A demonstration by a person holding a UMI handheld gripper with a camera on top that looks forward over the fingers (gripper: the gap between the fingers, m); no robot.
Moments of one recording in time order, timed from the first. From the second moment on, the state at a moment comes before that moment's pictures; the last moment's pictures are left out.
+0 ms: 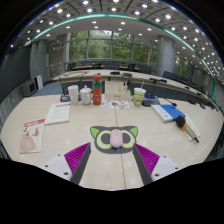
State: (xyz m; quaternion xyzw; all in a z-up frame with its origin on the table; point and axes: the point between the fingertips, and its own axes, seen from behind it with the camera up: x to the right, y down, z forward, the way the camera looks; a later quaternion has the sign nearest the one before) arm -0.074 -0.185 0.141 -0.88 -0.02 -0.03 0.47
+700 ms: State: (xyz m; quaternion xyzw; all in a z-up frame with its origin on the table) arm -0.098 -0.348 0.200 -0.88 -0.03 -0.04 0.48
